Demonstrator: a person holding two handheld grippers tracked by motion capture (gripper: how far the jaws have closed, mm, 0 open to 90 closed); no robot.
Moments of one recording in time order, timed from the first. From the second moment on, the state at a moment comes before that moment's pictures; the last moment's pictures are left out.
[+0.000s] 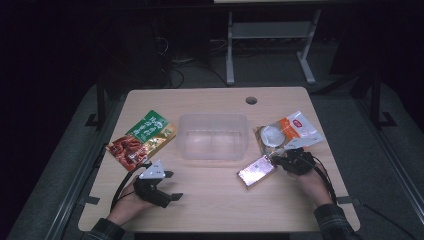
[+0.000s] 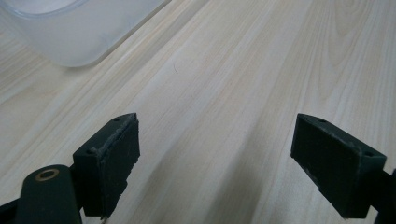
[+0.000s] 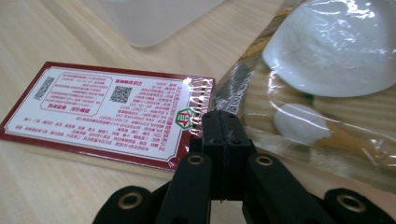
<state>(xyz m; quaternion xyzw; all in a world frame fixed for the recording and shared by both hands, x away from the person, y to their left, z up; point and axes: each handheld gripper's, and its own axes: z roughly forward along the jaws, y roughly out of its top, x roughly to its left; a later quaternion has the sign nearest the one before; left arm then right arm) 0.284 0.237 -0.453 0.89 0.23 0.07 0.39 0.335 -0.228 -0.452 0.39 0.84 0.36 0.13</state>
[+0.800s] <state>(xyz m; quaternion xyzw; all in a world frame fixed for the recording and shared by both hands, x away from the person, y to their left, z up) 0.283 0.238 -0.454 0.89 0.23 0.07 0.39 0.312 -0.210 -0.449 0.34 0.87 0.35 0.07</state>
